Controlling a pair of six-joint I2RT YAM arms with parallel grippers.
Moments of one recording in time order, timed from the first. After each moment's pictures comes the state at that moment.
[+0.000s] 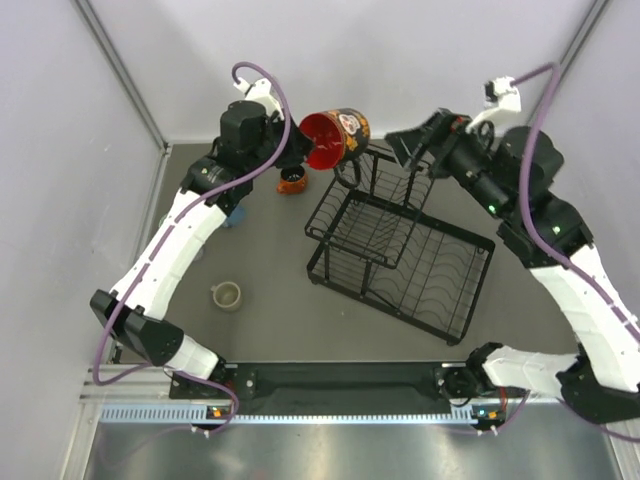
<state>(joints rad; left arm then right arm) -0.51 1.50 1.71 -0.48 0.07 -0.55 0.58 1.09 1.55 -0.46 0.06 0.54</state>
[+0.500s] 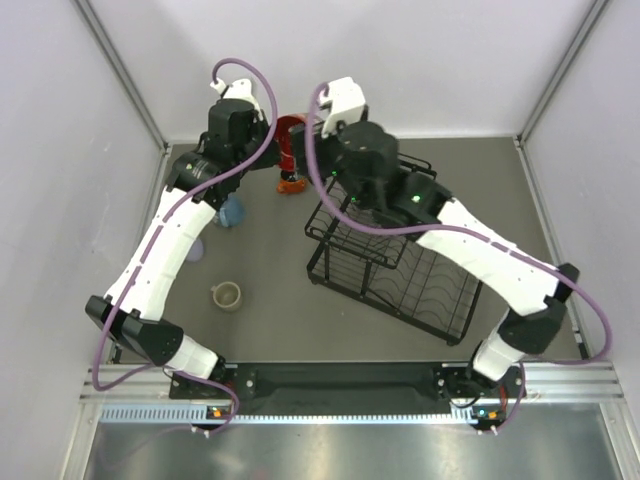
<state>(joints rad) -0.45 1.49 1.80 -0.72 -0.20 -0.45 1.00 1.61 1.92 -0.38 0.51 0.10</state>
